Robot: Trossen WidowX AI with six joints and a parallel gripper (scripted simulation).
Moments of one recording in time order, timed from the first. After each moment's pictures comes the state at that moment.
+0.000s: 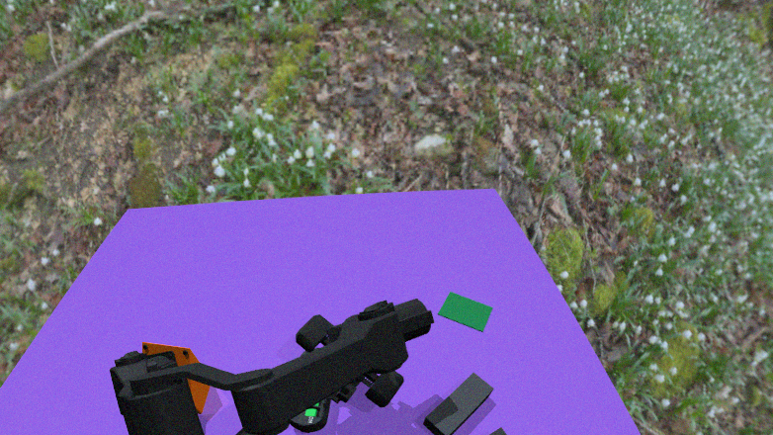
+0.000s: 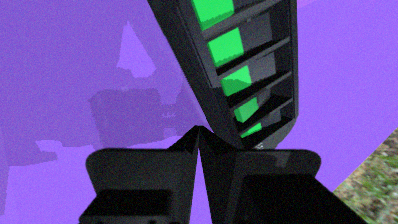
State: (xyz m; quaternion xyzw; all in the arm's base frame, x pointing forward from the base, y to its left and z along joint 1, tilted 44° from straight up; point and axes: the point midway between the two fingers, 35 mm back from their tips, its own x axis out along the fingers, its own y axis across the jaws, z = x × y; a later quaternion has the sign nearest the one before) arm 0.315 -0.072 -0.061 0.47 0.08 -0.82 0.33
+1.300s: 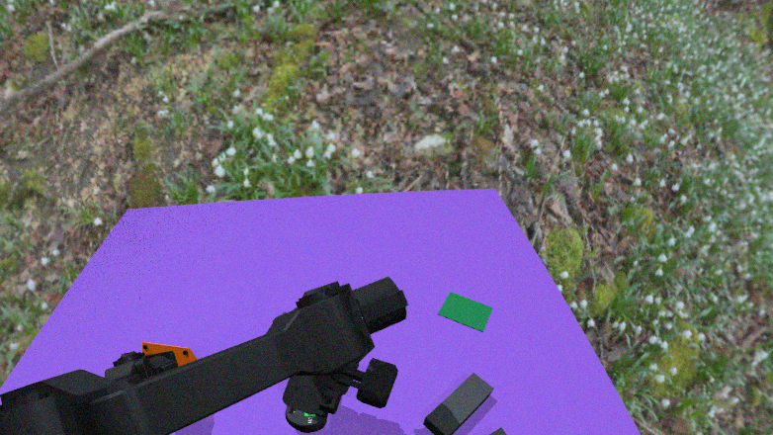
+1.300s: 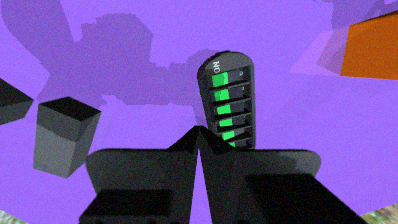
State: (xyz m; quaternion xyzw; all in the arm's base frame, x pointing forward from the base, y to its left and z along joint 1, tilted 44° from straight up) arm 0.306 -0.059 0.032 0.44 0.12 -0.75 0.48
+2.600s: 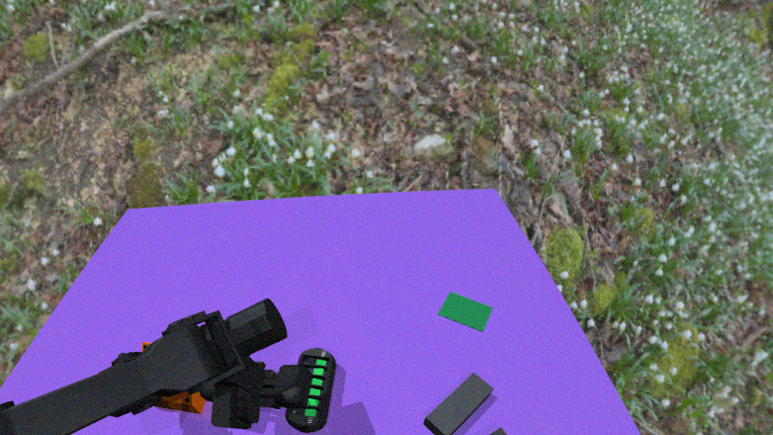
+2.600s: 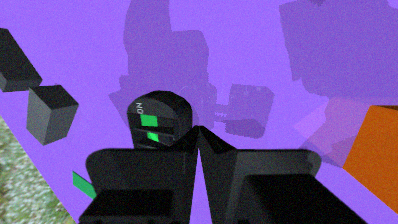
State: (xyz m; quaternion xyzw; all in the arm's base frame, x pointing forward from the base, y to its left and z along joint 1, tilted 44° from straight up) arm 0.192 -0.074 0.013 0.37 0.15 -0.65 0.64
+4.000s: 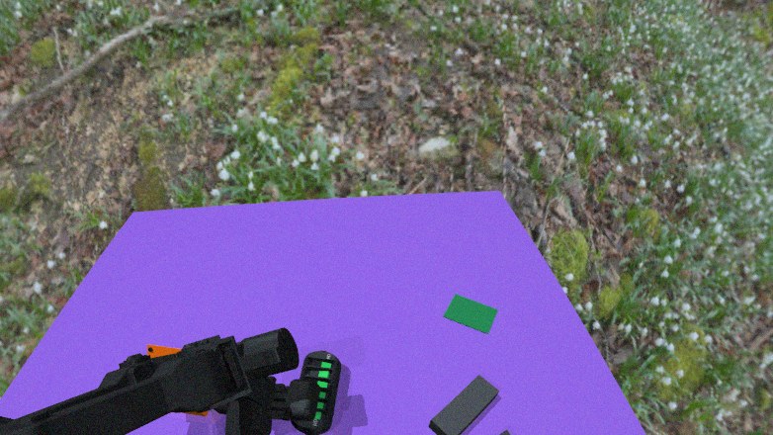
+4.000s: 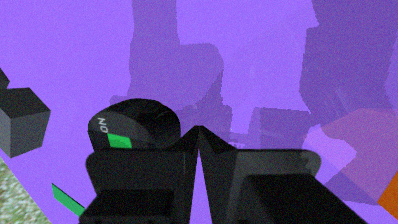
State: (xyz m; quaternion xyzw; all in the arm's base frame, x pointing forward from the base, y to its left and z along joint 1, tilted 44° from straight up) arm 0.185 -0.099 -0.011 0.37 0.15 -0.65 0.65
